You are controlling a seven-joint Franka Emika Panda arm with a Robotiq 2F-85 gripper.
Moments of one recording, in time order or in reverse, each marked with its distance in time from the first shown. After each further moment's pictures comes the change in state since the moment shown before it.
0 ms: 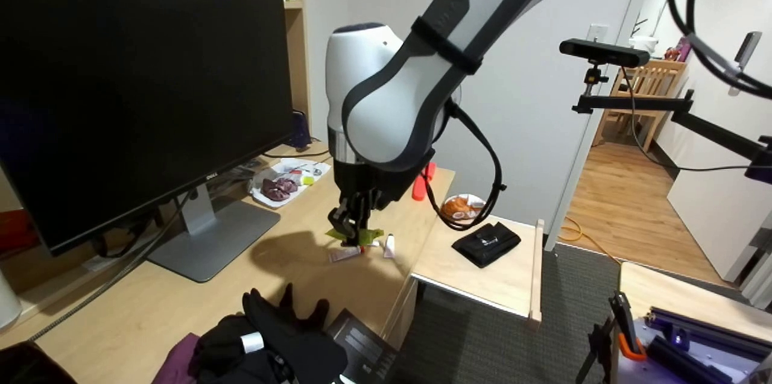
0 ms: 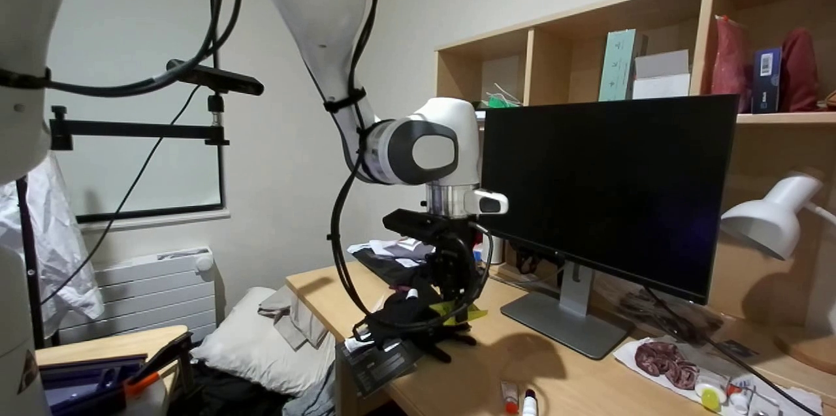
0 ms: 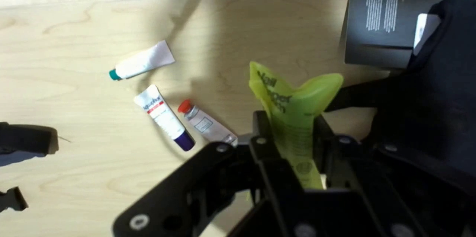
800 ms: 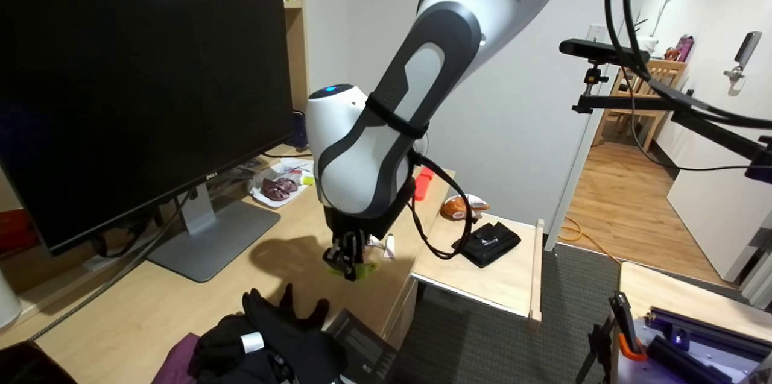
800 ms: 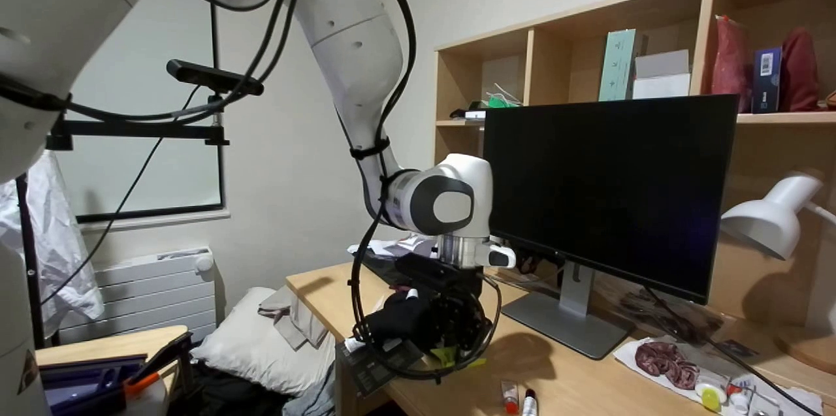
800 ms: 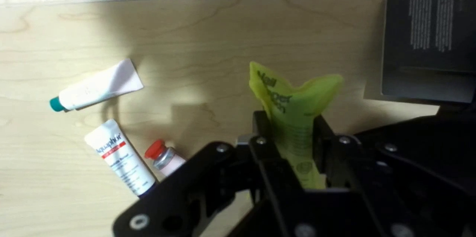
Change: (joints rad) arm 0.041 0.248 -0.035 0.162 0.004 -0.025 -0.015
